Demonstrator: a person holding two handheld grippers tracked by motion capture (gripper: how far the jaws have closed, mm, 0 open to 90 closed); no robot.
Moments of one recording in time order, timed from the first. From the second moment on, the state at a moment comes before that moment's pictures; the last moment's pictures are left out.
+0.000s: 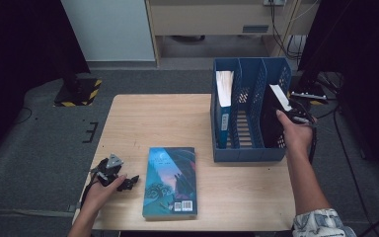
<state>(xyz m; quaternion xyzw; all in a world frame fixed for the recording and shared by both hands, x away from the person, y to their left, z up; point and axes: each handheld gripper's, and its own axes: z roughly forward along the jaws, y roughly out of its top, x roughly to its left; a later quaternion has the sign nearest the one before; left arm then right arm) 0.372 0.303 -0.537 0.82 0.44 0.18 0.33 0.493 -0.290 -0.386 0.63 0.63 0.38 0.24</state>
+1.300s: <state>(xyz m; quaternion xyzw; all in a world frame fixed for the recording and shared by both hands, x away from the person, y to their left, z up) 0.372 0.303 -0.537 0.82 0.44 0.18 0.33 0.483 -0.286 -0.387 0.63 0.62 0.40 0.24</state>
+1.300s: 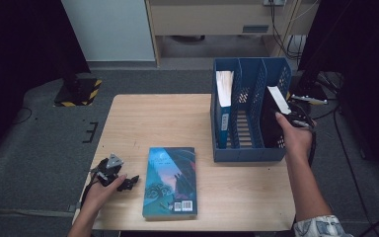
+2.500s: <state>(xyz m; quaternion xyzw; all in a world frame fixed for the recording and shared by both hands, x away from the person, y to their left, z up) 0.372 0.302 -0.537 0.82 0.44 0.18 0.33 0.498 -0.279 -0.379 0.64 0.62 0.40 0.22</state>
